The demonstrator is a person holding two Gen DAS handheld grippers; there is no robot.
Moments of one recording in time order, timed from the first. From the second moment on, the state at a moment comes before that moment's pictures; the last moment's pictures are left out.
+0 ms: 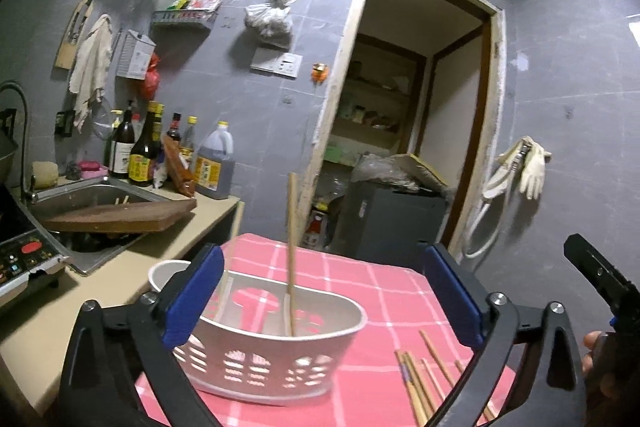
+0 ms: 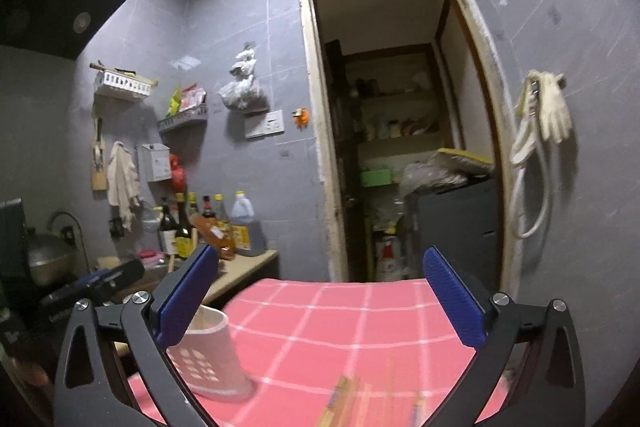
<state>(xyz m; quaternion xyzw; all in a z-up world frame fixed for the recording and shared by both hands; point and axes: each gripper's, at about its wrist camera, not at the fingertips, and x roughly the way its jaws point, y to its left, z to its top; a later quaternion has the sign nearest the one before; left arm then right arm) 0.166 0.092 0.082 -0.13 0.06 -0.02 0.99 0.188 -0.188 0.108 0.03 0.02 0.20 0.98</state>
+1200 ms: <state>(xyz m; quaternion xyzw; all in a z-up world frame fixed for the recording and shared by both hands) 0.240 -0.033 -0.037 -0.02 0.35 -0.11 0.93 0.250 -0.267 -0.010 0.00 0.30 0.11 0.95</state>
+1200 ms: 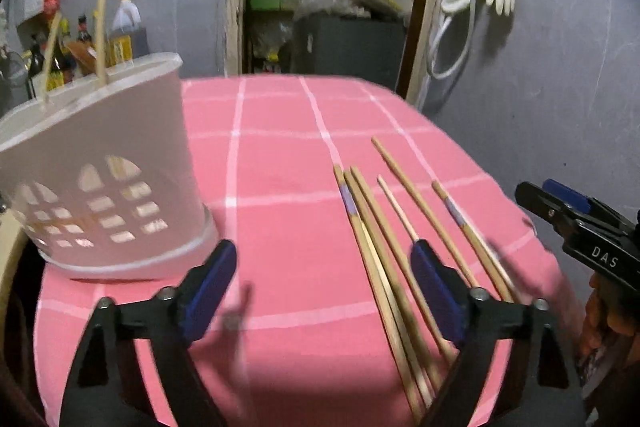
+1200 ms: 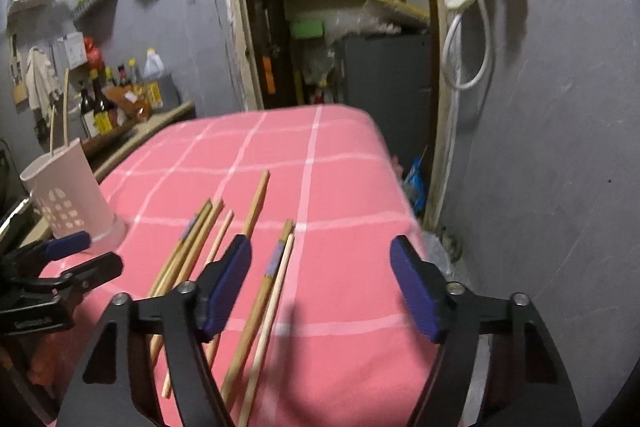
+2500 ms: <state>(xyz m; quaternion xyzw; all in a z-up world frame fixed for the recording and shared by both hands) 0.327 -0.051 -0.058 -0.02 0.45 -0.14 0.88 0.312 -0.238 -0.041 -0.05 0.45 0.14 0.88</state>
